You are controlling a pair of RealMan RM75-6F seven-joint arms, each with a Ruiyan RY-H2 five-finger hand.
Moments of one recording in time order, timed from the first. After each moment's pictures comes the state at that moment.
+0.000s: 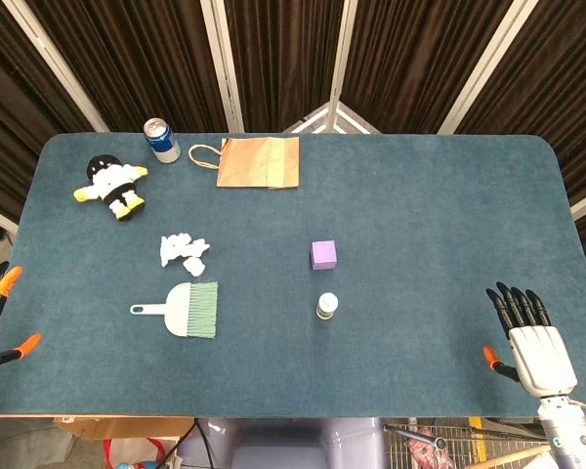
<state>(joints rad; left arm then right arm) -0.08 -1.15 -0.05 -1.49 1.52 1.53 -0.05 0.11 -1.15 0.01 -1.61 -1.55 1.42 -0.10</state>
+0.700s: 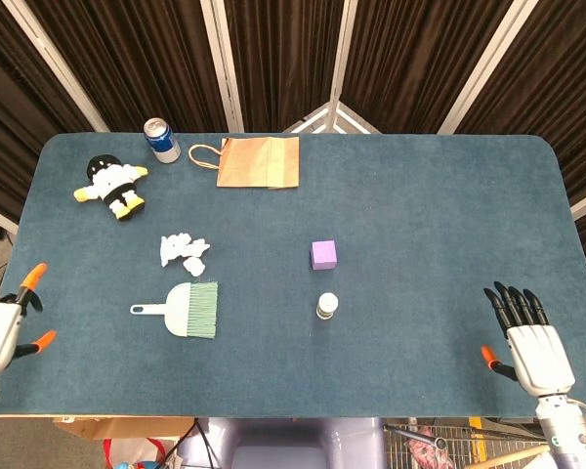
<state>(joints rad) -0.14 -1.15 -0.07 -1.60 1.45 1.40 0.13 0.12 -1.15 0.01 -1.61 -1.55 1.41 -0.09</state>
